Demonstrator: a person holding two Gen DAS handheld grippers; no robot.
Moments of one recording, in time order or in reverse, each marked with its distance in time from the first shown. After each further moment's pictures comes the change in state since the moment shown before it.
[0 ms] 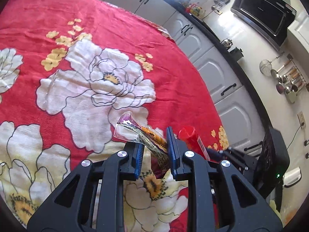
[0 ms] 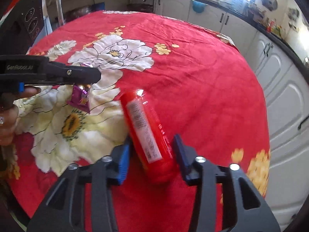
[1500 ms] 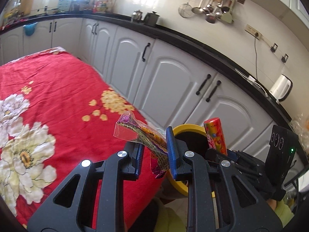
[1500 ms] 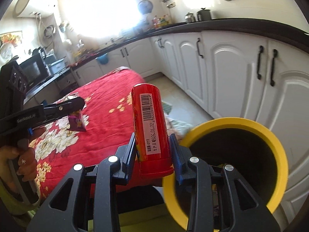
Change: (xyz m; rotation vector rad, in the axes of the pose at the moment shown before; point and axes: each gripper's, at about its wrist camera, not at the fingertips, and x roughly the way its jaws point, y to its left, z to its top) left arm -0.010 -0.216 -0.127 0.588 0.050 -0.215; right arm -0.215 -0.036 -0.240 0.726 -0.410 -0.271
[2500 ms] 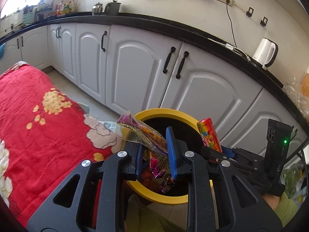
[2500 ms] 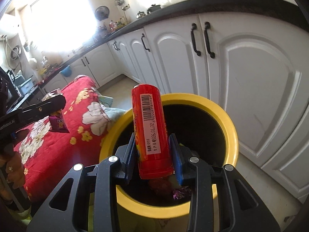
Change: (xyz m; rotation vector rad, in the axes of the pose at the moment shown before) left arm 0.069 -0.100 -0.024 0.202 0.097 -0.093; right arm -0.036 -0.096 -0.055 0.198 0.009 -0.202
